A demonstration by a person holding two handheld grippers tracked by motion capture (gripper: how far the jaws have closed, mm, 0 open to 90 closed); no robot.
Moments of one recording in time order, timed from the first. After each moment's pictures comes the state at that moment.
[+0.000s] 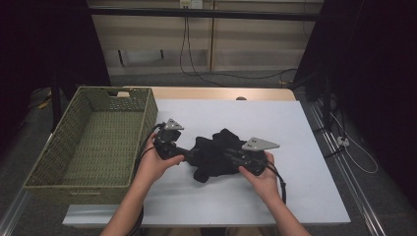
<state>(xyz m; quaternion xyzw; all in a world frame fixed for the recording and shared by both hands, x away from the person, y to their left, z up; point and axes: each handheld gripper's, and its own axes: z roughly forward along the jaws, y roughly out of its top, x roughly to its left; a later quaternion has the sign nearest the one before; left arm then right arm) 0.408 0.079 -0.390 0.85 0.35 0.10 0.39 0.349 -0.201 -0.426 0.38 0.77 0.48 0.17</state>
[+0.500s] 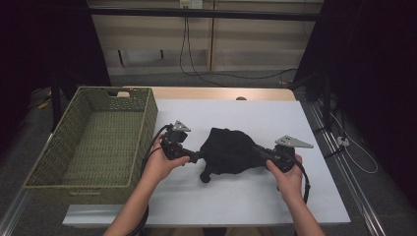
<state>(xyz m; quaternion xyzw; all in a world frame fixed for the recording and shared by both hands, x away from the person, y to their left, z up) 0.412 0.062 -0.404 0.86 0.34 0.08 0.38 0.347 -0.276 -0.431 0.49 0.70 0.49 0.18</state>
